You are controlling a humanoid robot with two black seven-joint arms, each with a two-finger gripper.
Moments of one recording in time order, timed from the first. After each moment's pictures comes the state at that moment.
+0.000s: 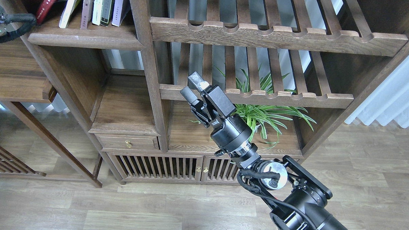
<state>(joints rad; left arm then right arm) -1.10 0.44 -1.01 -0.75 0.72 -0.12 -0.10 0.32 0.01 0.87 1.28 0.30 0.58 -0.10</state>
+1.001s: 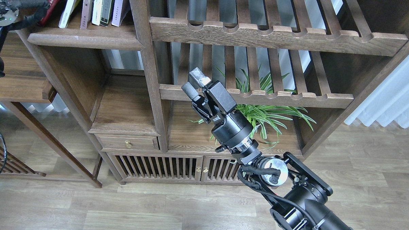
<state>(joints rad) -1.00 0.44 -1.18 -1.19 0.57 -0.13 -0.06 0.36 0.01 0.87 1.27 0.30 0.58 -0.10</state>
